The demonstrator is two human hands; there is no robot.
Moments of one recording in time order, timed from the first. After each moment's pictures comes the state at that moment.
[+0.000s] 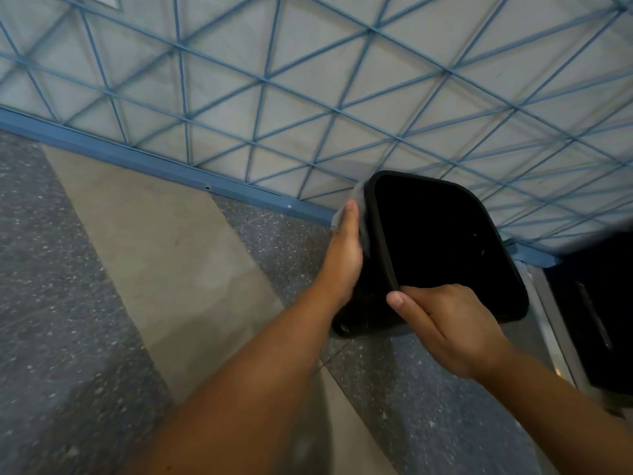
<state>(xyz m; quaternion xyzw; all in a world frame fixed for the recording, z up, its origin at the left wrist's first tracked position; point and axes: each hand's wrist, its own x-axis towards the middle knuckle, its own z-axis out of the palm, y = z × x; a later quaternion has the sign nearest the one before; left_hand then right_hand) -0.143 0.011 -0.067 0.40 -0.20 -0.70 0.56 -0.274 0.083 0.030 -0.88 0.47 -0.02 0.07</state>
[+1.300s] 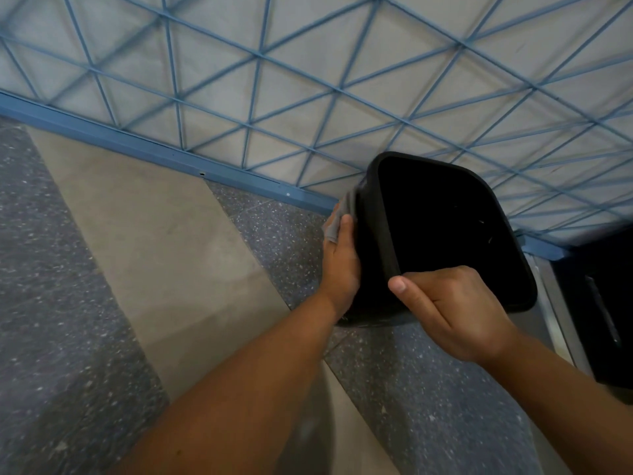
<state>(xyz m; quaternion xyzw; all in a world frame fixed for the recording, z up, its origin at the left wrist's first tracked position) -0.160 0.015 -0.111 0.42 -0.18 -0.64 0.62 -0.273 0.065 0.027 -0.90 0.41 -0.08 0.09</state>
